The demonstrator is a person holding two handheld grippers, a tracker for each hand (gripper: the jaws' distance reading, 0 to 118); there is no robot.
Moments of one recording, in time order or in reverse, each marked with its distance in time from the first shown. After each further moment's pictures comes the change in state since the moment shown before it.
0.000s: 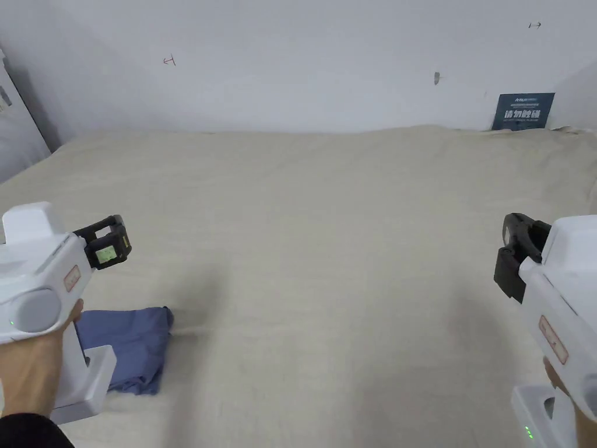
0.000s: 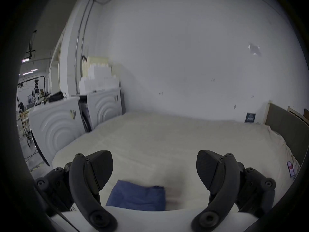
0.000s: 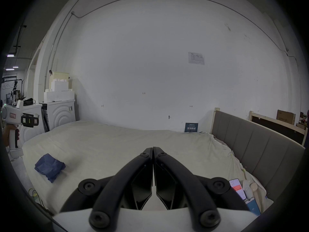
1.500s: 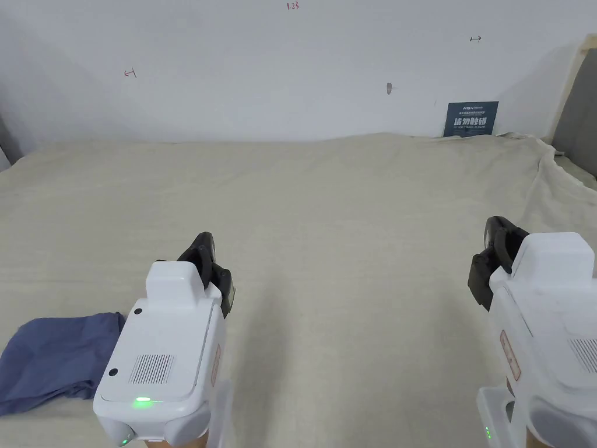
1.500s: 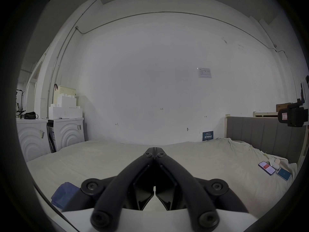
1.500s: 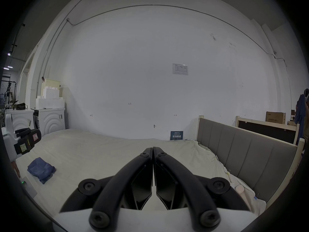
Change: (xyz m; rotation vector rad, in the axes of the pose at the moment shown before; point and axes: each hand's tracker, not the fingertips) left arm 0.184 -0.078 0.107 0.284 -0.295 -0.043; right arm 0.044 -0.014 0.047 0.096 -0.108 -0.017
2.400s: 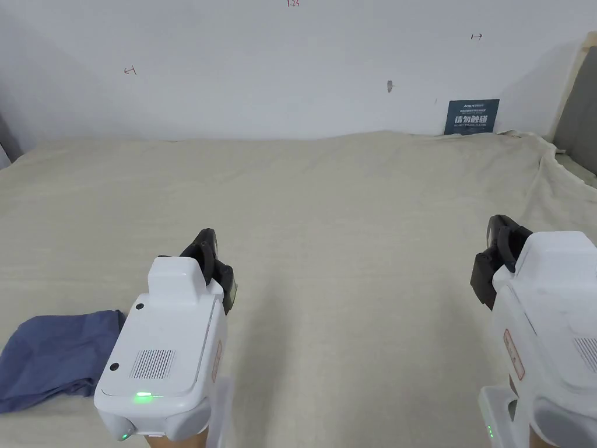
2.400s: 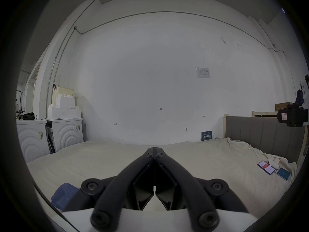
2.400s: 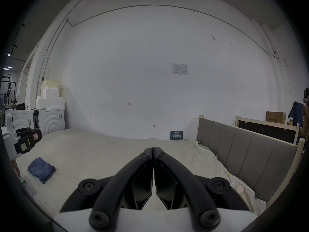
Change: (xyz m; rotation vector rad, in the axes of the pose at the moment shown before) left arm 0.001 0.002 0.001 -0.003 -0.012 -0.004; right arm 0.005 -0.003 -0.002 -0.001 0.001 -0.001
